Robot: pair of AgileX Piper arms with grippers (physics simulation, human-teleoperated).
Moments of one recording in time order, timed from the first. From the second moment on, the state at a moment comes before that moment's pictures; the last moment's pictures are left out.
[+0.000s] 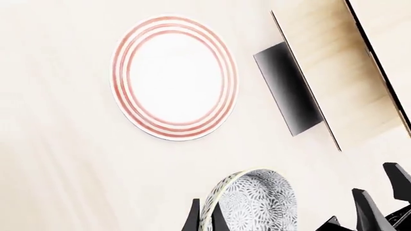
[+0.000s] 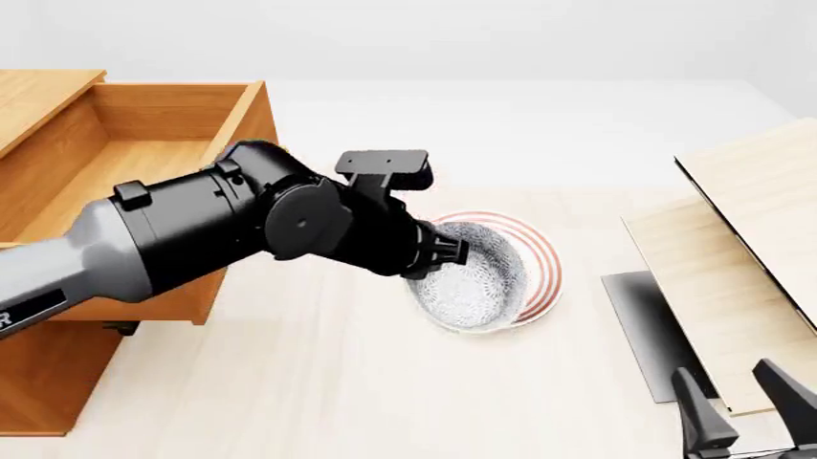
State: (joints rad) left arm -0.81 1.59 -1.37 0.70 -0.45; right arm 0.06 0.04 0.00 0.08 -0.09
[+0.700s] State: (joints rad) left arm -0.67 1.67 -1.78 0.97 -0.45; right arm 0.07 0.04 0.00 0.09 -0.09
